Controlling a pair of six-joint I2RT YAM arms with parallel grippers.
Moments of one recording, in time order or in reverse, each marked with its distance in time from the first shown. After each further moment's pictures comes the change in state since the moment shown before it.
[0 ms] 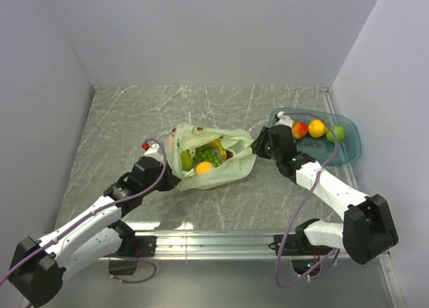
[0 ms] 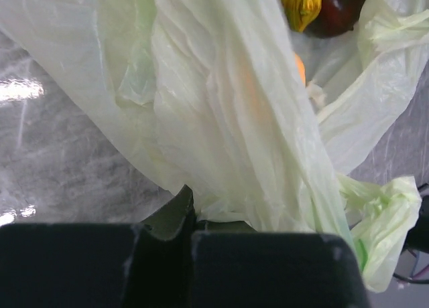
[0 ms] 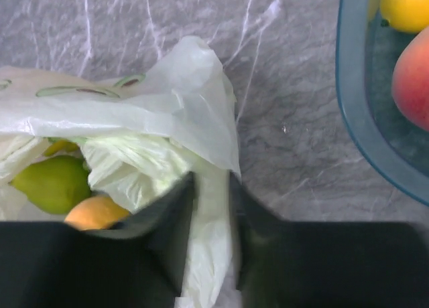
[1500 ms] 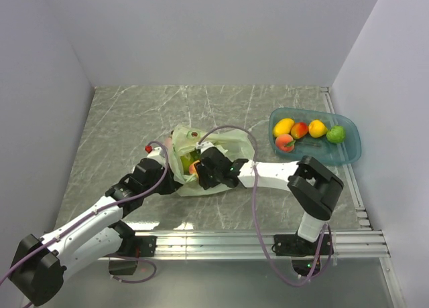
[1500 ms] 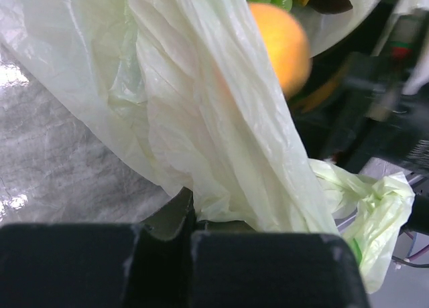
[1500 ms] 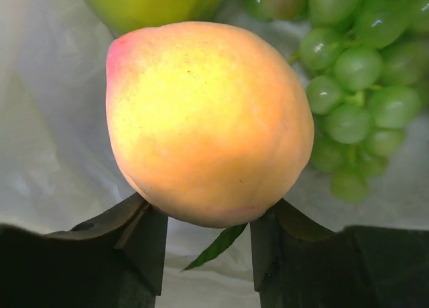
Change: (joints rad) left arm -0.002 0.016 -0.032 0.009 0.071 -0.005; right arm 0.540 0.533 0.283 -0.080 -0.017 -0.242
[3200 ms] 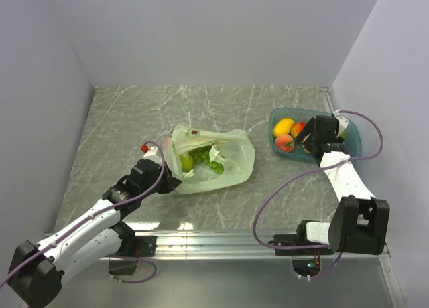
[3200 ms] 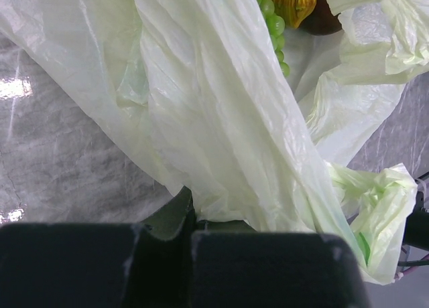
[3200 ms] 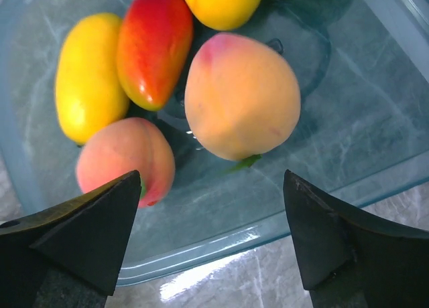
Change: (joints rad) left arm 0.000 -0.053 -0.005 -0.001 -0.045 -0.018; right arm -1.071 -0.488 -0.177 -0.177 0.143 0.140
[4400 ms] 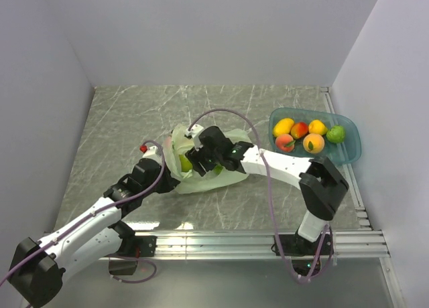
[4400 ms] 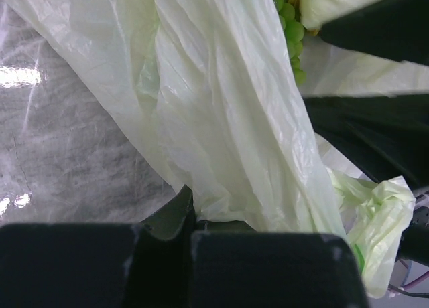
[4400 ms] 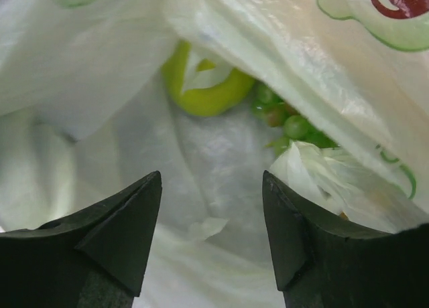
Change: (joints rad) left arm 0.000 0.027 0.014 -0.026 -0.042 -0.035; right arm 1.001 0.416 0.368 0.062 -0.292 -0.471
